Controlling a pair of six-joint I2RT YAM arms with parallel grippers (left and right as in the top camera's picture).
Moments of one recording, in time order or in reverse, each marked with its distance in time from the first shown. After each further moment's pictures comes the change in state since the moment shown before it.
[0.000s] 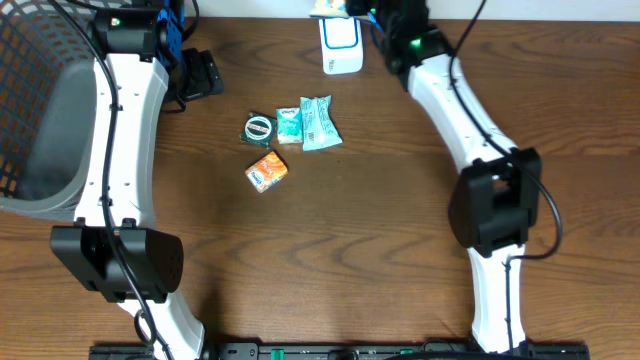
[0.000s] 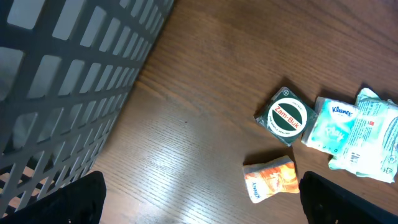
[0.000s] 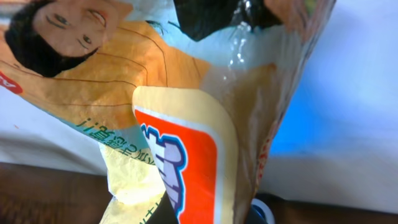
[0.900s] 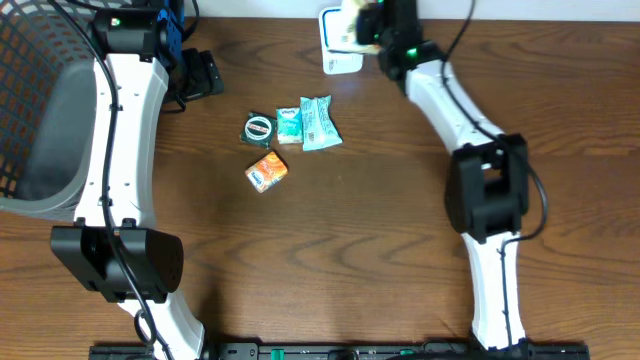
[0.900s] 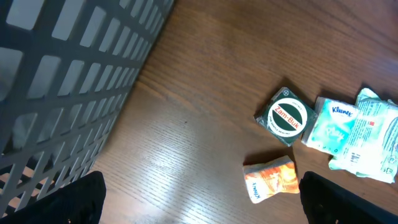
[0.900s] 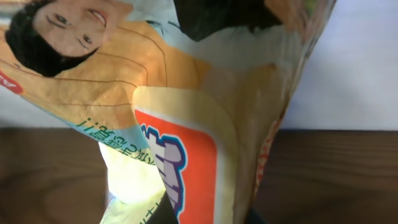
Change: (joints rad) left arm 0.000 0.000 0.000 0.000 0.000 0.000; right arm -0.061 0.085 -0.010 -0.179 0.072 -0.031
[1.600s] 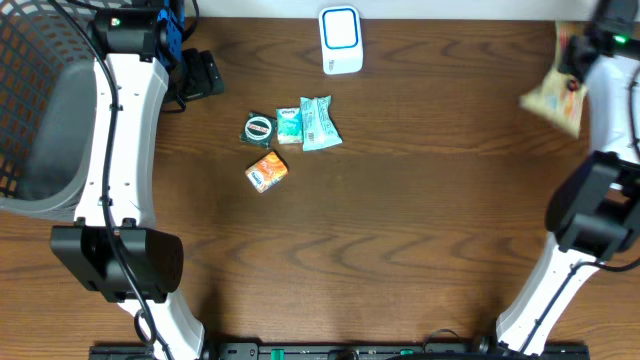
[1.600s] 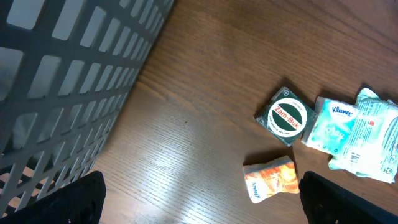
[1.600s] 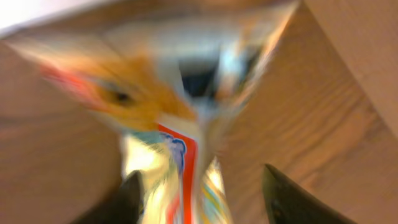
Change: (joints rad) left arm 0.000 0.000 0.000 0.000 0.000 0.000; right arm -0.610 -0.136 -0.010 -0.561 0.232 -0.208
